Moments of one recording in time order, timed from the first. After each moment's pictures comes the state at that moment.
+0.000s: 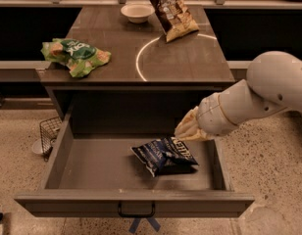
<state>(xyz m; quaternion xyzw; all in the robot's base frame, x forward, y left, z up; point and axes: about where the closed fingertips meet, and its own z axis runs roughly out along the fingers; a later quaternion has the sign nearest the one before) 0.477 -0.092 0.775 -0.74 0.58 0.14 0.30</state>
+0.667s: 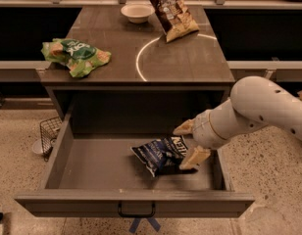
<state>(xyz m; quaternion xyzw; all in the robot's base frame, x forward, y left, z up) 0.483 -0.098 0.712 -0.72 0.63 0.12 0.27</state>
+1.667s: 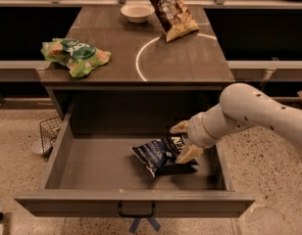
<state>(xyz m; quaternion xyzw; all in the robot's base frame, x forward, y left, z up) 0.517 -0.099 0.666 -0.73 0.62 0.12 0.27</state>
